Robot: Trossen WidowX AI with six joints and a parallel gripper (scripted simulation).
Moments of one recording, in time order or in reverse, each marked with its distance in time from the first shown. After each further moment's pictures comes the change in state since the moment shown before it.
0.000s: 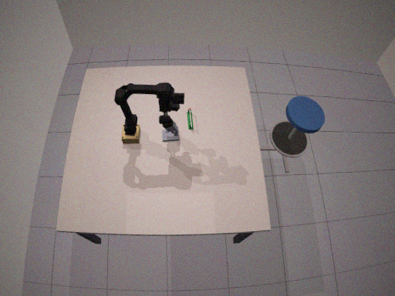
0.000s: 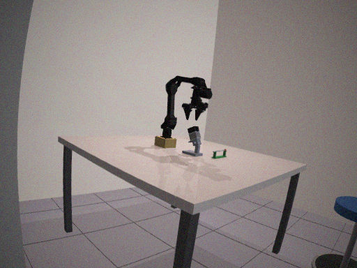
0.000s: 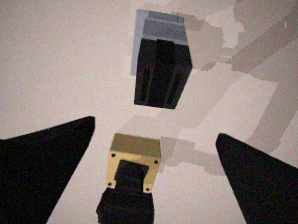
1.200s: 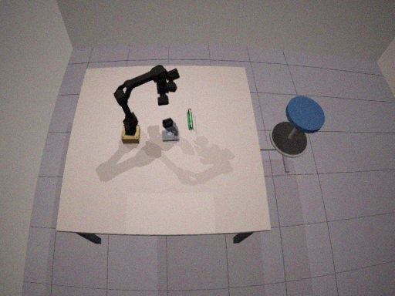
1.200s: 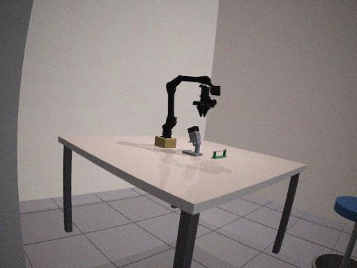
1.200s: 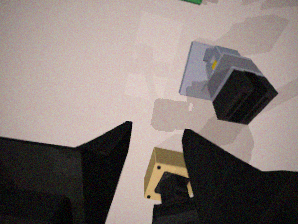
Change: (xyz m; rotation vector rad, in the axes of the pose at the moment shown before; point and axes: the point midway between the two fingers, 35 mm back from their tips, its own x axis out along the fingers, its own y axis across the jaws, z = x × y) arm -0.027 0.110 -0.003 -0.048 -0.114 0.002
